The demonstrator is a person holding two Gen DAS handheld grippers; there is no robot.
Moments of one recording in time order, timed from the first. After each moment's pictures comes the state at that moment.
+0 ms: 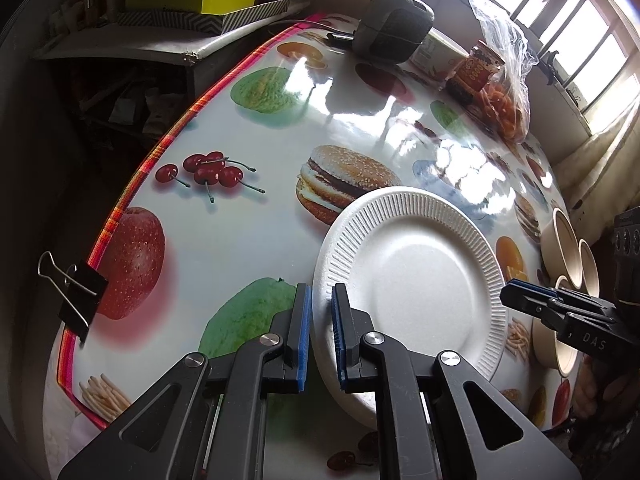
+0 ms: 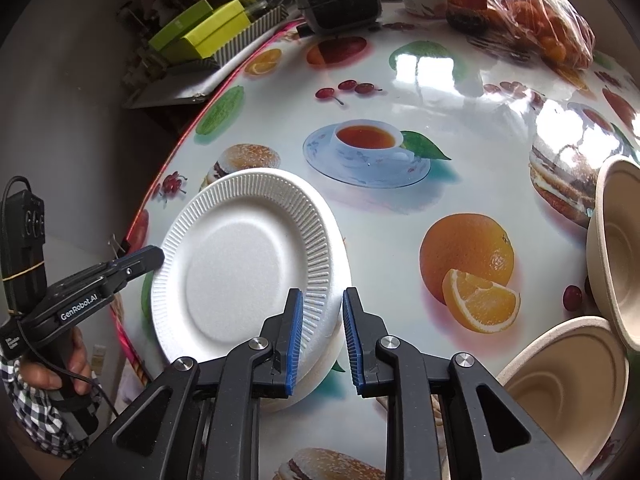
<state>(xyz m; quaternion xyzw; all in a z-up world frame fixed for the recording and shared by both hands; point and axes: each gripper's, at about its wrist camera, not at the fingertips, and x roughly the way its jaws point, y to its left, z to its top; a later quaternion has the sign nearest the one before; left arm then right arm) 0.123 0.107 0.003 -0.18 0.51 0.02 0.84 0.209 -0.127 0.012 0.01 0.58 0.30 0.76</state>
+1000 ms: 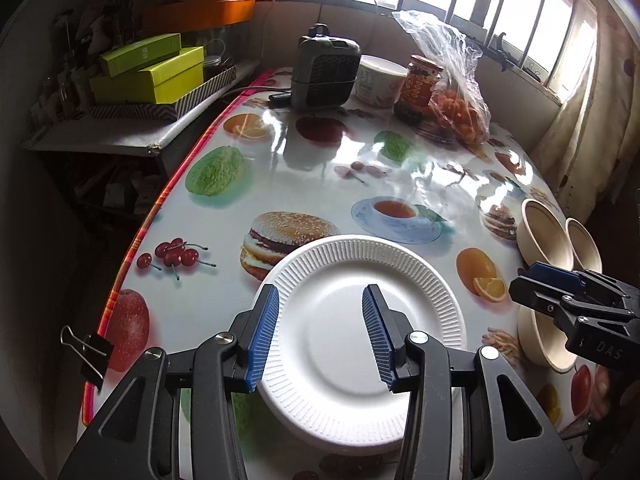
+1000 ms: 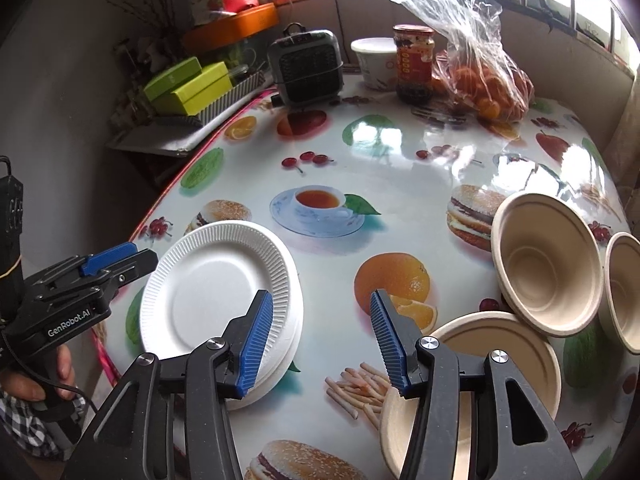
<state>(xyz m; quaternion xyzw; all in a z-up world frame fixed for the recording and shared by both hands) 0.130 0.047 0.049 -0.08 0.45 0.00 0.89 0.179 -0.167 0.060 -0.01 0.48 0.24 0.84</state>
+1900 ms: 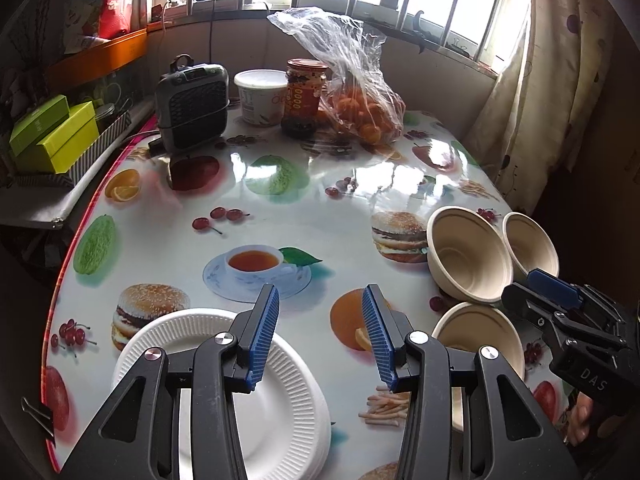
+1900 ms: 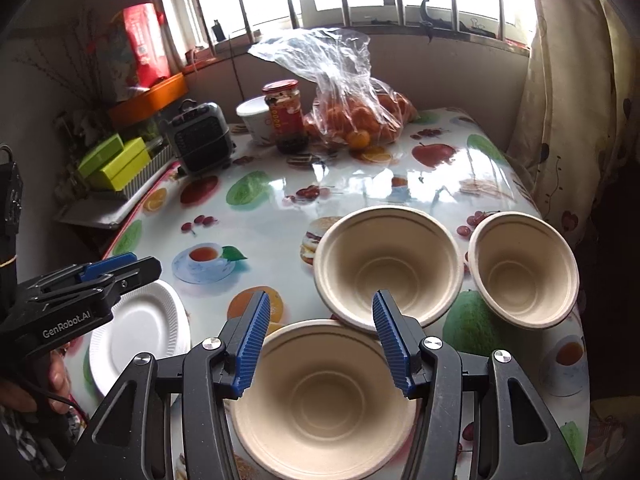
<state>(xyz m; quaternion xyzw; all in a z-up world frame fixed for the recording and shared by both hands) 0.190 -0.070 0.072 -0.04 0.43 -0.10 0.89 0.177 -0.279 0.083 0.04 0.42 0.11 0.90</state>
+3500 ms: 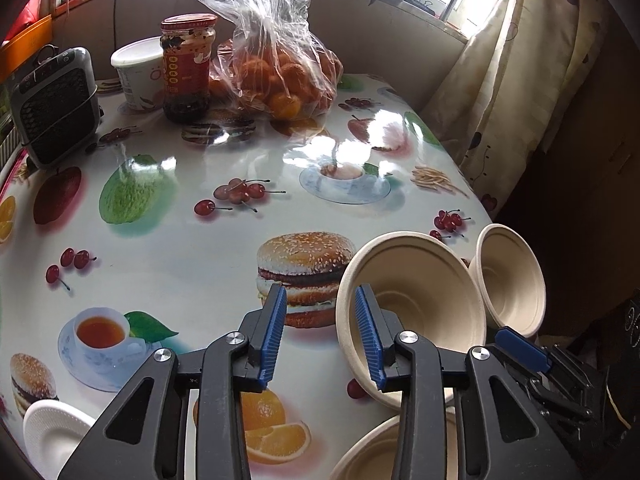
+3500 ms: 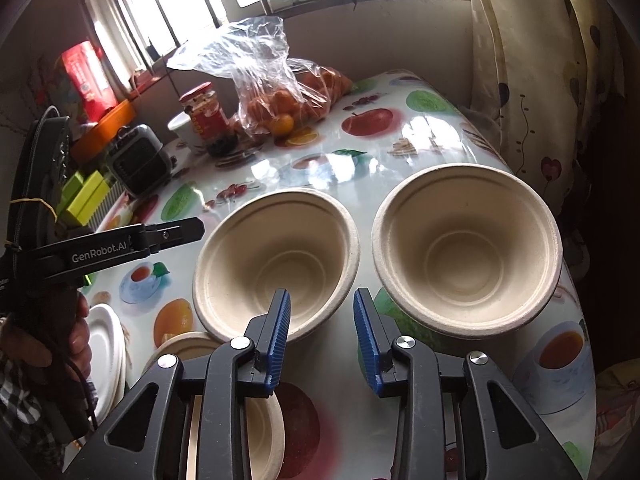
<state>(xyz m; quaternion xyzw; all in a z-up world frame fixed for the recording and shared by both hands) 0.287 -0.171 0.031 -0.05 0.49 -0.19 0.85 0.208 -0.367 0.035 0.12 0.44 0.07 0.89</state>
